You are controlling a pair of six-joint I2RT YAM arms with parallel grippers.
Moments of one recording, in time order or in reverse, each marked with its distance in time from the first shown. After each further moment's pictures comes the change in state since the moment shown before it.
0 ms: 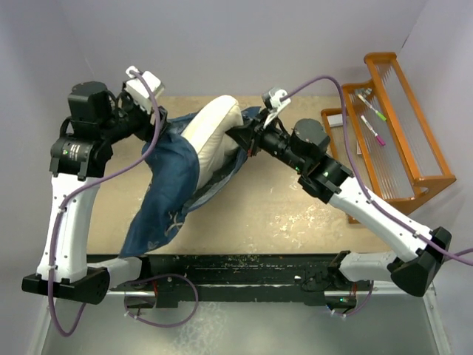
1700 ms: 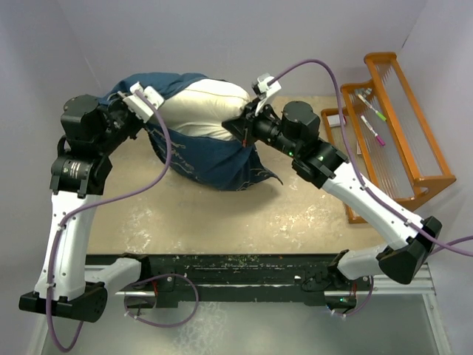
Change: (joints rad) left arm 0.016 -0.108 -0.135 0.230 -0.169 0.333; right arm -0.012 0.145 0.221 -0.200 0.014 -0.014
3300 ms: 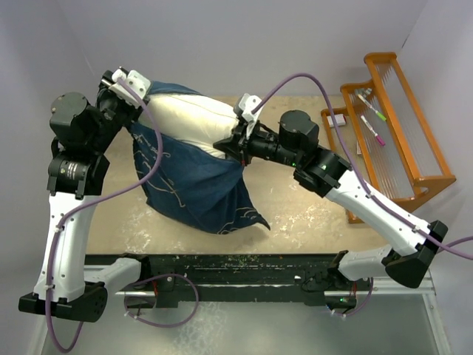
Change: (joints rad) left arm 0.001 -0.017 0.020 0.179 -0.061 -0.109; right arm 0.074 -0.061 -0.020 -0.079 -0.181 -0.253
